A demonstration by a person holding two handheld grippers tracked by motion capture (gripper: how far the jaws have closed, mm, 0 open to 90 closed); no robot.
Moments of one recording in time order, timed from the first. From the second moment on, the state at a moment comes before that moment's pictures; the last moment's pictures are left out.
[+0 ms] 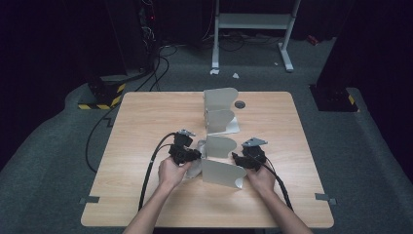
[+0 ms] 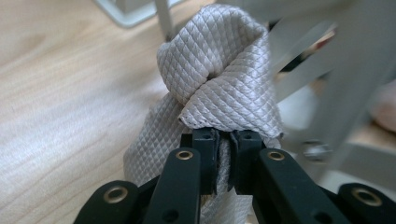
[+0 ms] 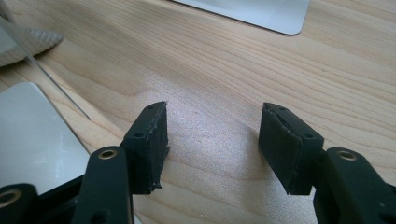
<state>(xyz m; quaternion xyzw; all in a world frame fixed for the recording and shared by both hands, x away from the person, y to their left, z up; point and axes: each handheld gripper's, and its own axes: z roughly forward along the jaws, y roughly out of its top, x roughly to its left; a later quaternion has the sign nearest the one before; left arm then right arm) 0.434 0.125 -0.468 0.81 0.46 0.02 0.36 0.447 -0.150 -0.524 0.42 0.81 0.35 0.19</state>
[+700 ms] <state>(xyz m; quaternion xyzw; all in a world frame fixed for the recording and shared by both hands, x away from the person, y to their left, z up) 0.425 0.134 -0.451 0.80 0.44 0.03 0.41 0.446 -0.150 -0.524 0.42 0.81 0.35 0.20</state>
